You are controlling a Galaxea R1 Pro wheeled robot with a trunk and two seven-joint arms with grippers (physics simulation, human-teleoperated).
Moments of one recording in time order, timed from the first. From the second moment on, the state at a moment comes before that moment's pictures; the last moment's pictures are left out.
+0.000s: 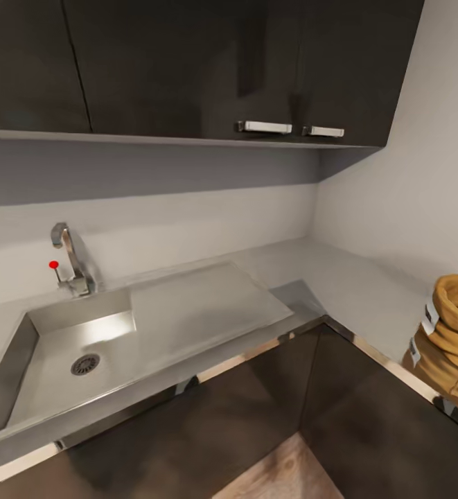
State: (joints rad) left arm 0.01 -0.01 0.02 -0.04 0.25 -0.06 0.00; right arm -0.16 0.00 0.00 0.03 0.19 -0.07 -0.05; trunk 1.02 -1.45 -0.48
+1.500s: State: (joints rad) left arm 0.01 -0.01 0.02 -0.04 0.25 -0.07 0.00; right arm -0.16 0.00 0.00 0.03 0.19 -0.07 -0.05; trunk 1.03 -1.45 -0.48
